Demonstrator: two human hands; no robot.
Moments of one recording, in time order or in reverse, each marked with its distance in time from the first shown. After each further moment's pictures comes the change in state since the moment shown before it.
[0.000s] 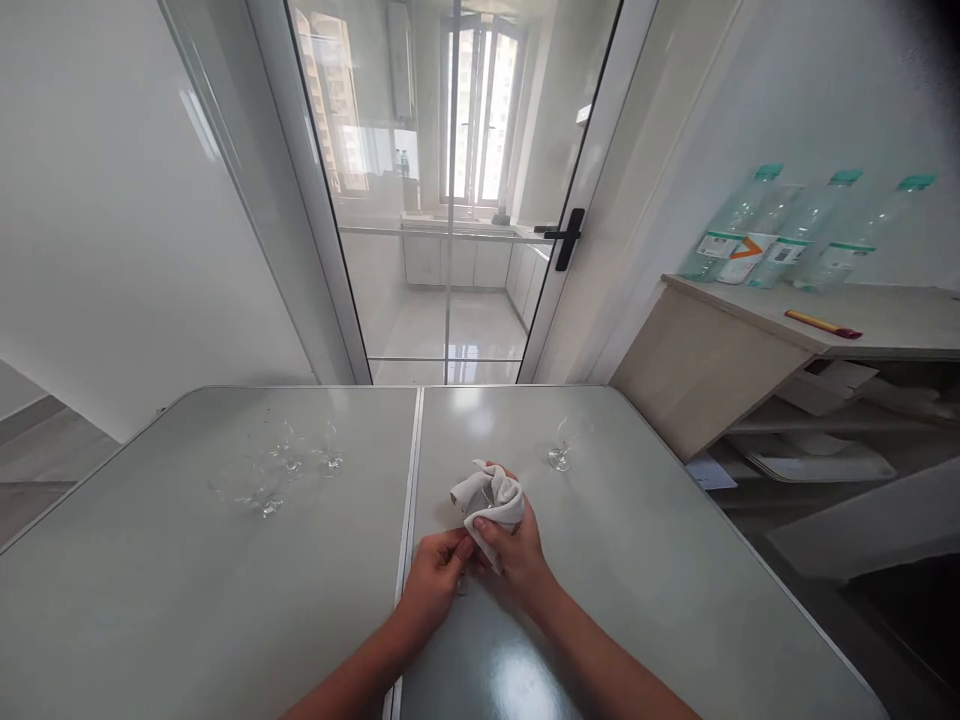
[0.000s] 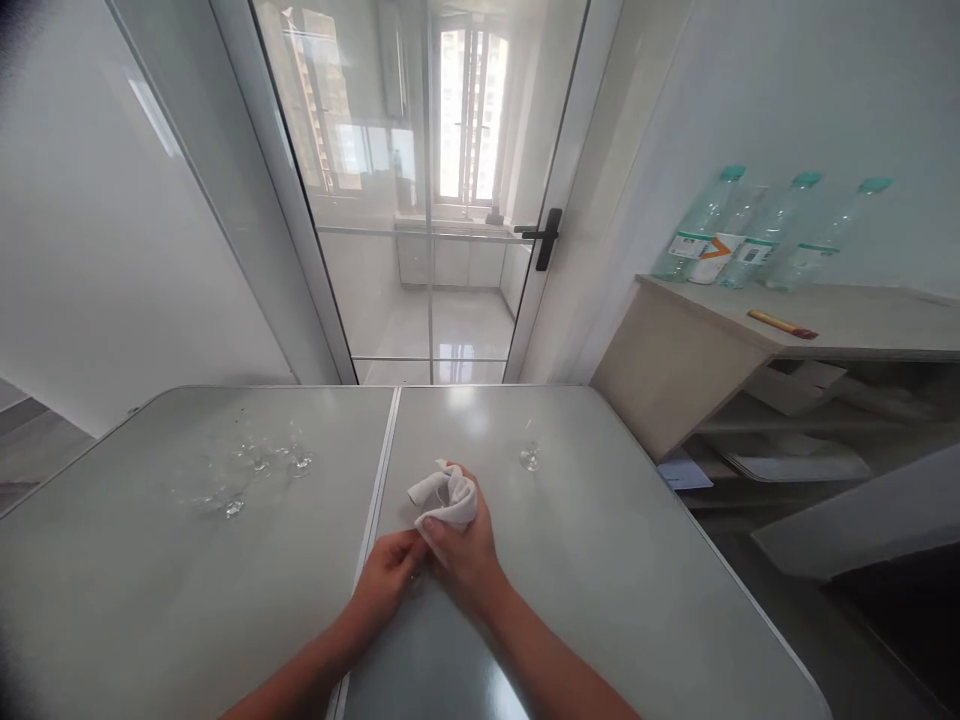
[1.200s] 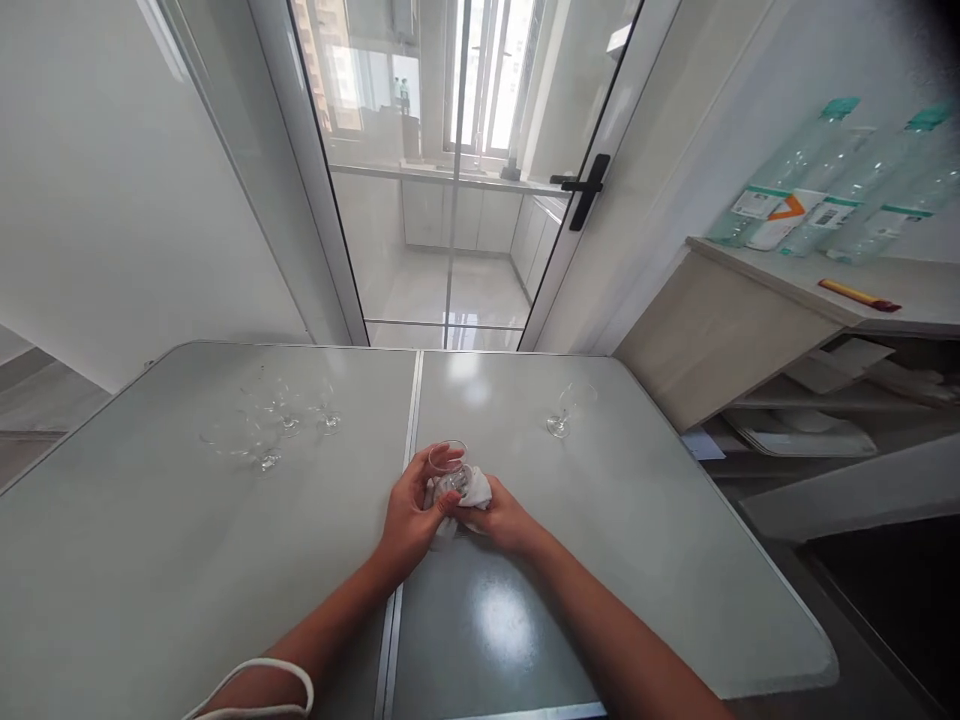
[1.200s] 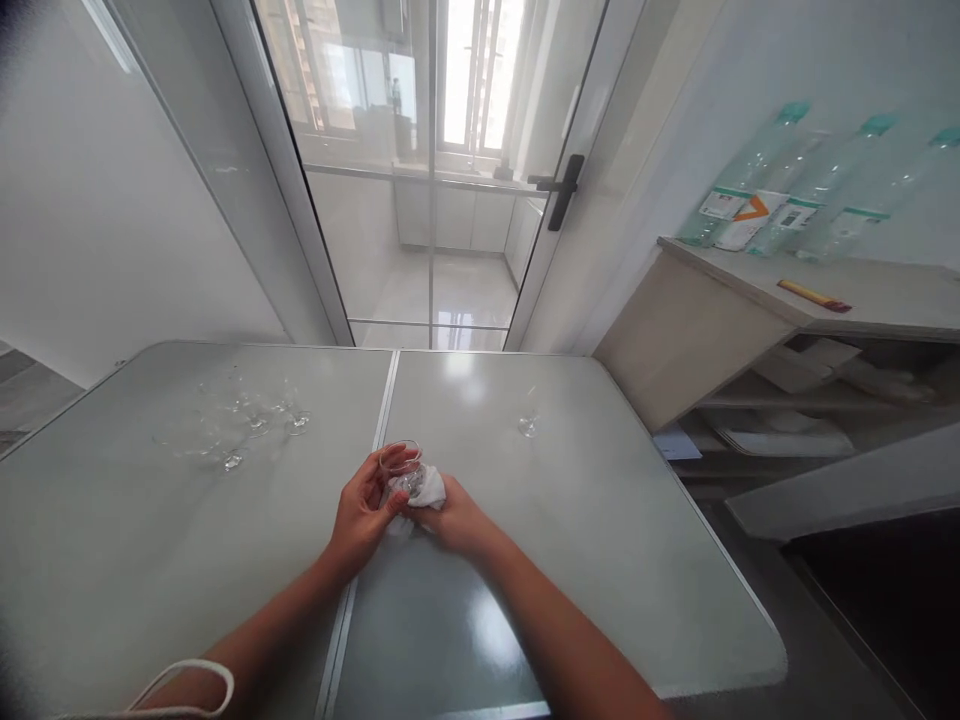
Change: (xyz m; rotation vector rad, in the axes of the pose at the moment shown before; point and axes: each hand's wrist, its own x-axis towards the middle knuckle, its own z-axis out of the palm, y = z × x) left_hand -0.001 0.019 -0.023 -0.136 0.149 0.204; right_hand 0.008 -0.009 -0.010 -0.234 -0.467 0.184
